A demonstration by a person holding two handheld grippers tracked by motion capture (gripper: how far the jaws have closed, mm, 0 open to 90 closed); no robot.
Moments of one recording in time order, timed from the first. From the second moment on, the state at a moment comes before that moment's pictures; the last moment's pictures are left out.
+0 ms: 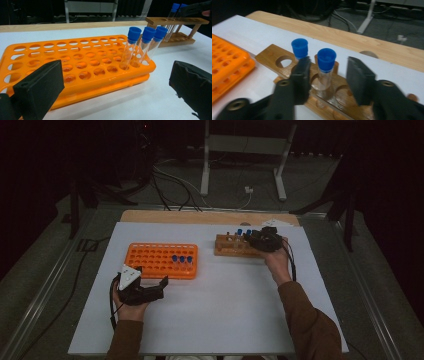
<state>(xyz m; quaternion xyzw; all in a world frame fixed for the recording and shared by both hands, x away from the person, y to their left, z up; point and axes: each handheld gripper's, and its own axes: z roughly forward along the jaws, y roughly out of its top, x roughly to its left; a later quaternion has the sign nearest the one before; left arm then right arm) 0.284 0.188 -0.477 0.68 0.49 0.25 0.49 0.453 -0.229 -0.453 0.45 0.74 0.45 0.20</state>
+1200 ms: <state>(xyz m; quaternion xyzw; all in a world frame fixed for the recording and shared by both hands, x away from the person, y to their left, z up) 0.286 0.188 -0.481 0.68 0.49 0.24 0.49 0.446 -0.226 -0.437 0.44 0.74 0.46 0.24</state>
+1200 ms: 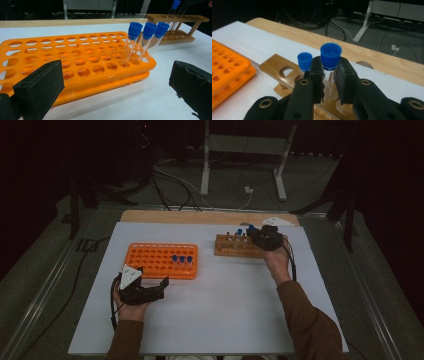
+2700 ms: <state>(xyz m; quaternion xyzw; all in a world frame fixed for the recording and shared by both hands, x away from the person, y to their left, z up) 0.282 0.175 -0.462 0.69 0.46 0.26 0.49 0.377 -0.215 -0.407 0.36 0.76 0.50 0.20</state>
